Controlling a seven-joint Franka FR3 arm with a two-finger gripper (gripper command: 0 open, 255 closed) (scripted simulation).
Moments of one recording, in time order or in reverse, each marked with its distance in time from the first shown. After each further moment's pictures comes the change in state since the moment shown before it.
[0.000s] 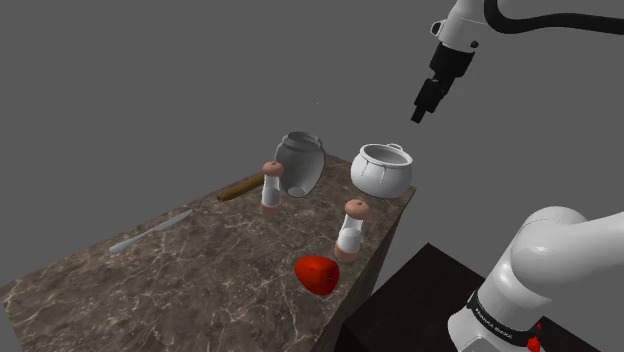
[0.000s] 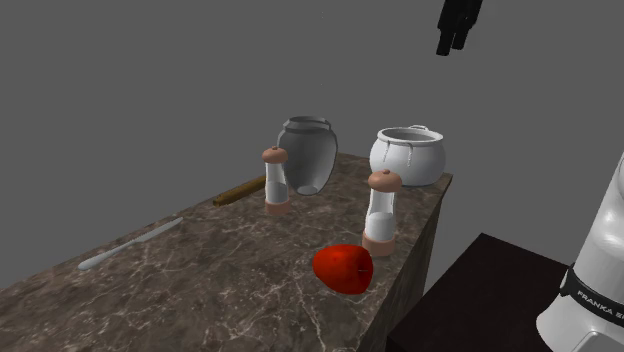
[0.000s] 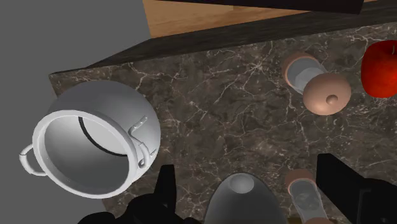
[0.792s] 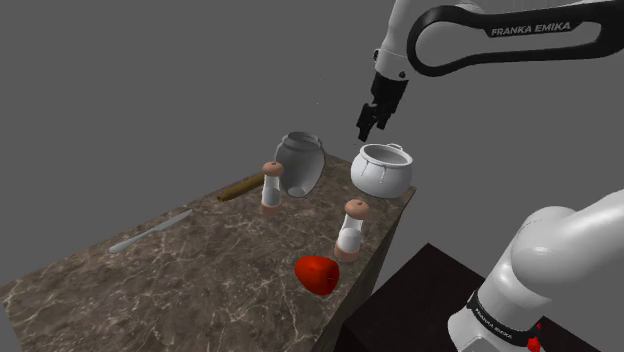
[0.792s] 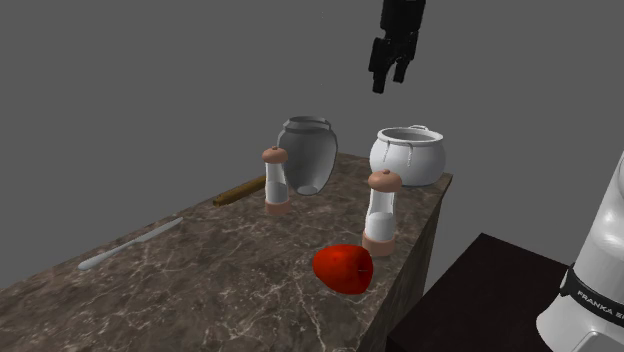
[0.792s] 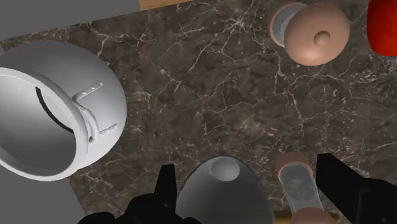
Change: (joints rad) arm 0.009 0.257 0.142 -0.002 0.003 0.247 0.174
